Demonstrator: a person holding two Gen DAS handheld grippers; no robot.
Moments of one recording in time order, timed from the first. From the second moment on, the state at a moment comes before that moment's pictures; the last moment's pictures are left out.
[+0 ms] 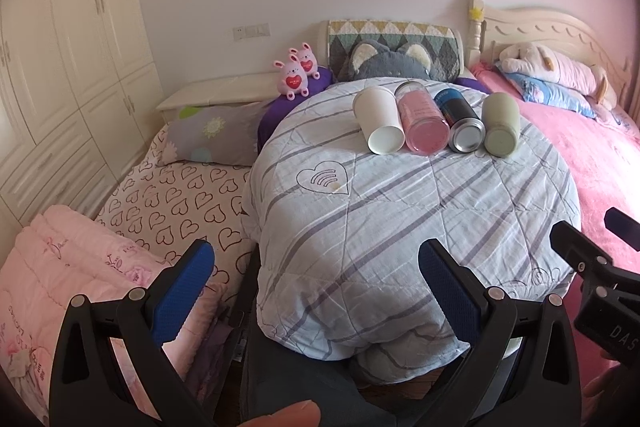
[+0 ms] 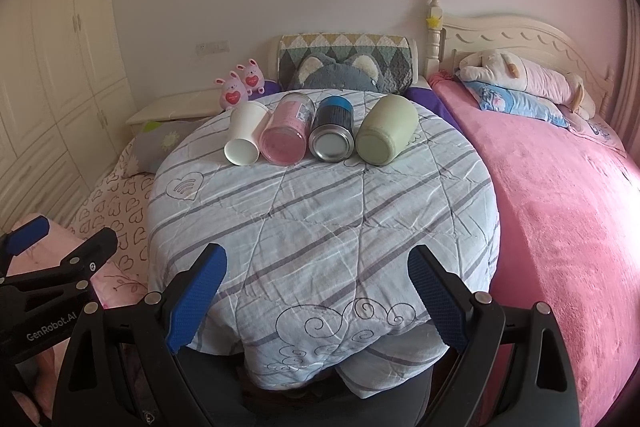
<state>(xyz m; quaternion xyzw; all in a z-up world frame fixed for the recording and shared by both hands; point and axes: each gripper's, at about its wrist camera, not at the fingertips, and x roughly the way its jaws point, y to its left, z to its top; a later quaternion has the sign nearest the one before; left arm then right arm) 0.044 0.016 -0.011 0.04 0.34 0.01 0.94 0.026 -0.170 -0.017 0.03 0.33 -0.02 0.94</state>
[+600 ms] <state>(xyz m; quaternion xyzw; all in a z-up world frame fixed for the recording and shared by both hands) 0.135 0.015 0.008 0.04 0.38 0.02 0.93 0.110 -0.173 -0.003 0.03 0.38 0.01 0.93</state>
